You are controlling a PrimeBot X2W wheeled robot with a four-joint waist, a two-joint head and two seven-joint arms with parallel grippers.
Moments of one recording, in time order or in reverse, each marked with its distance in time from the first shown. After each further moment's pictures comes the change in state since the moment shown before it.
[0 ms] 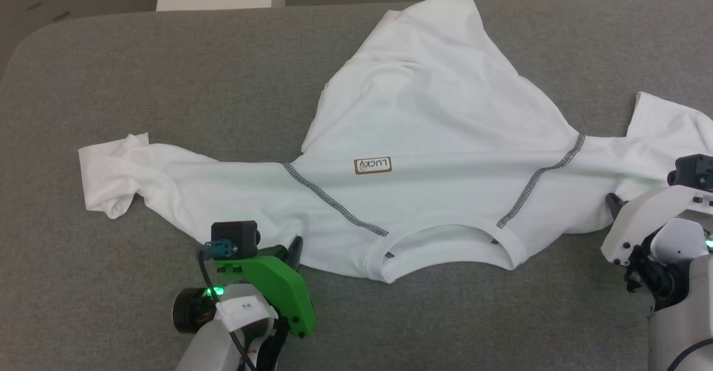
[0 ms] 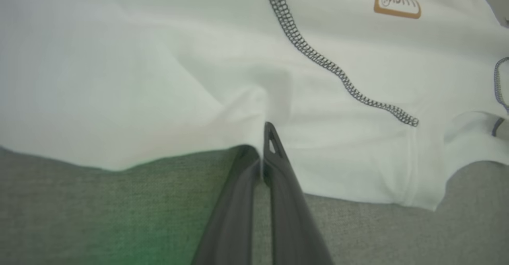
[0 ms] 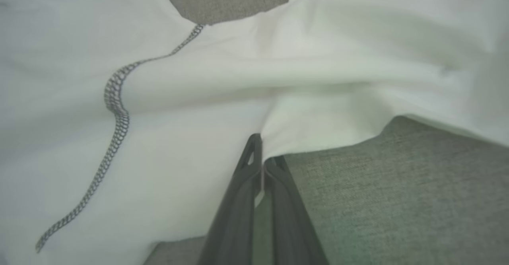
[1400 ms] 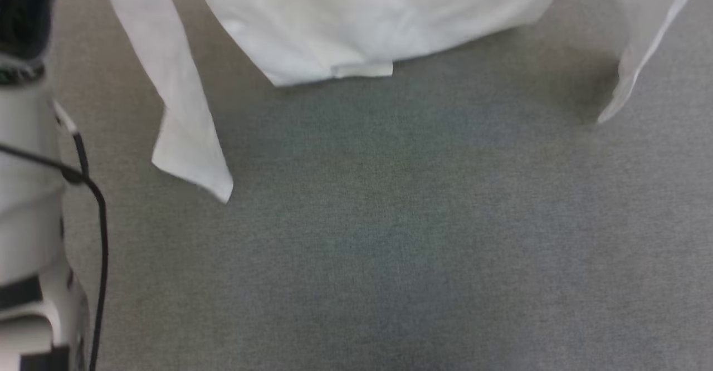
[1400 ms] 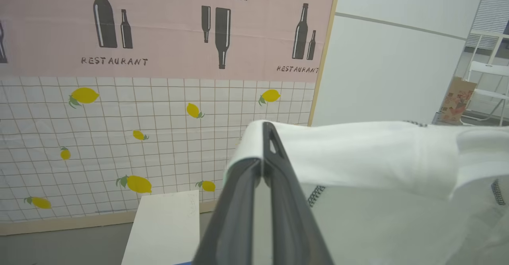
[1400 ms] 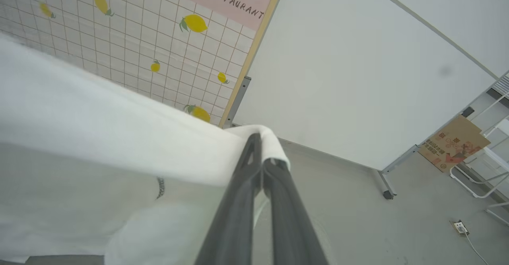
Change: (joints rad) left arm -0.866 0.237 0.208 -0.145 -0.073 -0.105 0.106; right arm -0.729 -0.322 0.405 -0.323 -0.102 0.001 0.244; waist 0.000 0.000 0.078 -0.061
